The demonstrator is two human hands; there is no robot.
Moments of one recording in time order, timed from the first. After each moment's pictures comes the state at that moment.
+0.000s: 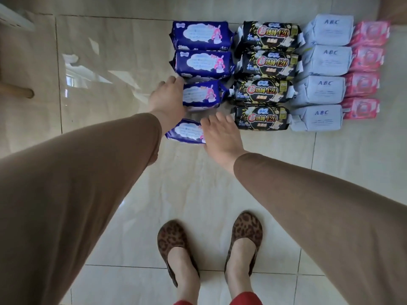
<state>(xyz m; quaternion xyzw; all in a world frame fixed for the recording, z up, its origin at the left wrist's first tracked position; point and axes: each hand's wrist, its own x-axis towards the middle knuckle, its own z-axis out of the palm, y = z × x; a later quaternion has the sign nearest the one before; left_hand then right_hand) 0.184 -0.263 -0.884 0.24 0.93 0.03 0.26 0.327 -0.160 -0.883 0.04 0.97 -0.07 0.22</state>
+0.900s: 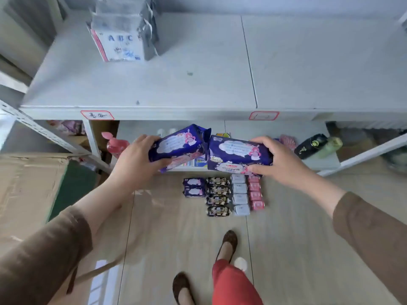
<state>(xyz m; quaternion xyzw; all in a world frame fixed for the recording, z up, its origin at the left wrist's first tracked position) 0.153 -0.309 -0.139 0.29 0.92 0.26 0.10 0.340 0.009 -0.119 0.17 0.91 -0.38 0.05</state>
